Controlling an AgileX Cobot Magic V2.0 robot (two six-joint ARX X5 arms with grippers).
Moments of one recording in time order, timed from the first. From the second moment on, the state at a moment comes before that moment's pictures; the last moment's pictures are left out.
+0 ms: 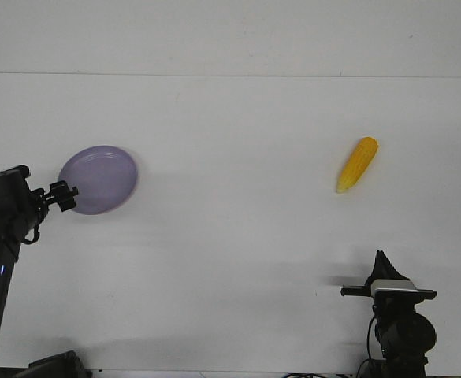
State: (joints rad) left arm 0.29 1.34 1.04 -0.38 0.06 -0.13; right arm -0.05 0.00 0.02 -0.12 0.00 -0.02
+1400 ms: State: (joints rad) left arm 0.32 1.73 1.16 -0.24 0.16 -0.15; right arm -0.05 0.00 0.02 -0.12 0.00 -0.02
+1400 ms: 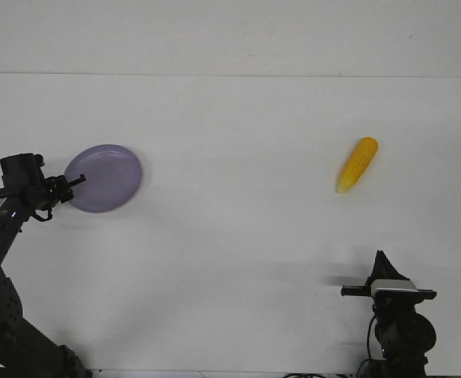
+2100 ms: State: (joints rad) left arm 0.04 1.02 0.99 -0.50 0.38 -0.21; right arm -0.05 0.00 0.02 -0.12 0.00 -0.02
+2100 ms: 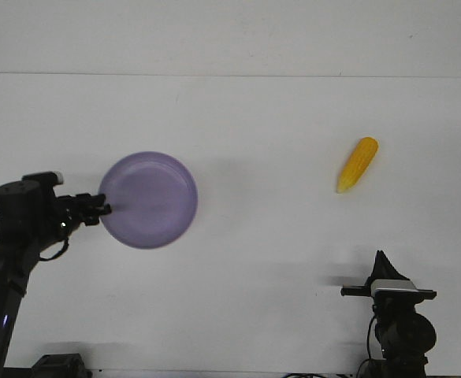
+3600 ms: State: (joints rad) left arm -0.55 0.96 0.64 -0.13 0.10 -0.44; right arm -0.05 0.00 0.02 -0.12 0.00 -0.02
